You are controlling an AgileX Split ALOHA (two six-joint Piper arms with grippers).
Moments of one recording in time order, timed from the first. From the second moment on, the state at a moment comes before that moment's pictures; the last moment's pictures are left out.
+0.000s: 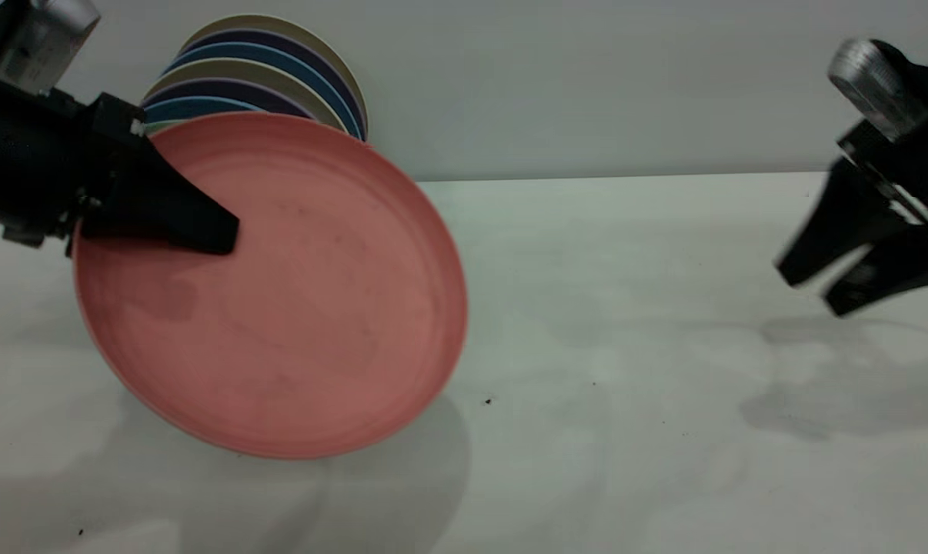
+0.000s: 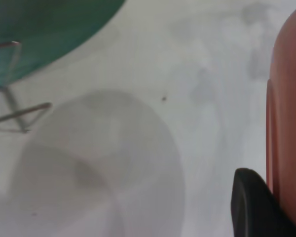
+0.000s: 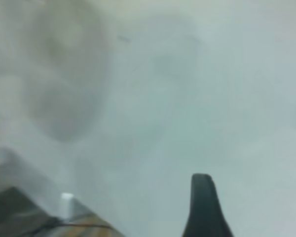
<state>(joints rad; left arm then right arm) 0.00 1.70 -0.77 -1.30 0.63 1.25 -0.12 2.08 -1.23 0.77 0.98 -0.77</state>
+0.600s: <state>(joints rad) 0.00 1.70 -1.23 -0.63 0.84 1.41 -0.12 1.97 -1.23 0.36 0.91 -0.40</state>
